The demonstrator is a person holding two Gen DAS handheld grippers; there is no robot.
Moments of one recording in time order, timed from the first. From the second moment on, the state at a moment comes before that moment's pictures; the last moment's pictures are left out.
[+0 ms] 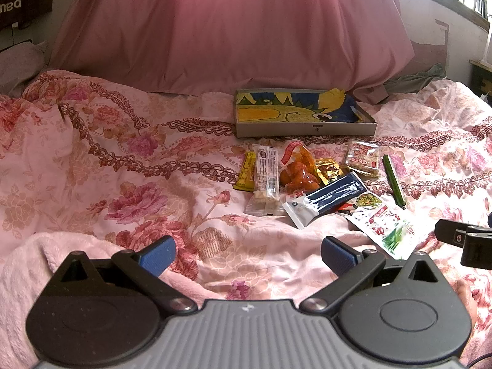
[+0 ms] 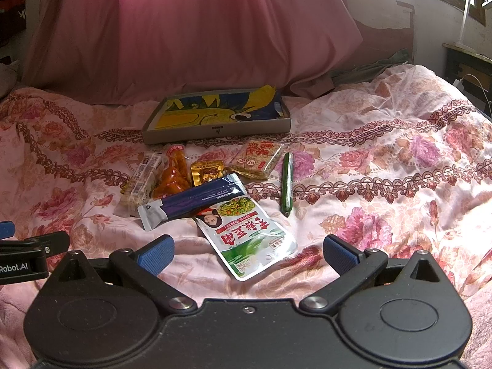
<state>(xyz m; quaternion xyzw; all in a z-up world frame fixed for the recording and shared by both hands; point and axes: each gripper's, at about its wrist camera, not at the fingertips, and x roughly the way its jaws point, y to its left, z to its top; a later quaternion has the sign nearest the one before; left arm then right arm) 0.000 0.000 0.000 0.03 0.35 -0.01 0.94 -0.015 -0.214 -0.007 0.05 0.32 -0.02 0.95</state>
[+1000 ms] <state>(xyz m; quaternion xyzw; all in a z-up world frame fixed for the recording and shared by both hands) 0.014 0.000 0.007 0.02 0.38 -0.03 0.93 0.002 -0.223 -0.005 0.08 0.36 -0.02 0.93</state>
